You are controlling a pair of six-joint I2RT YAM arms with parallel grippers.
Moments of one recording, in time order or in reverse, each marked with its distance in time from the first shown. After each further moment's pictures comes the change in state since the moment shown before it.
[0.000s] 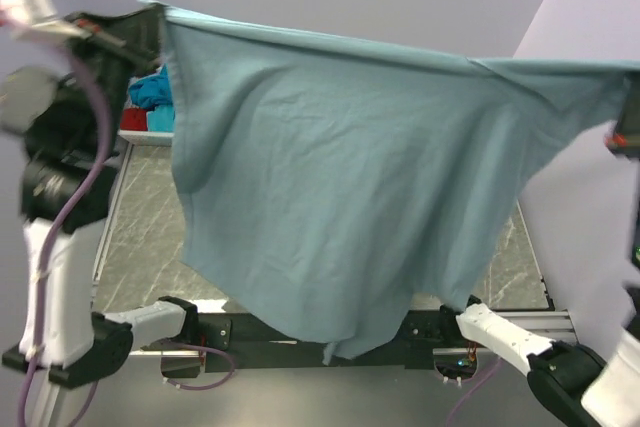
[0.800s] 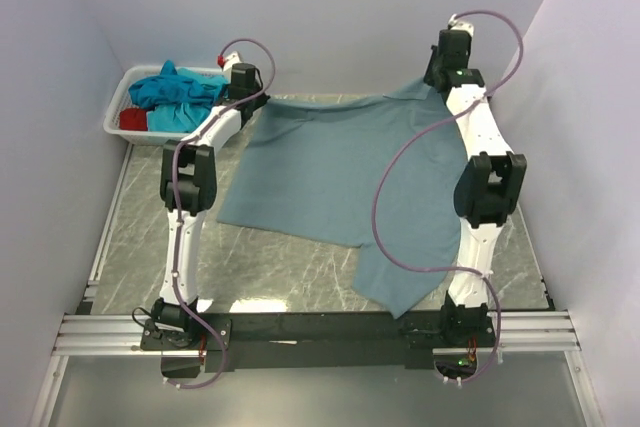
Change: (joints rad) left arm 0.080 1.254 0.085 0.264 -0.041 -0.098; right arm -0.362 1.177 -0.043 0.150 -0.262 0.172
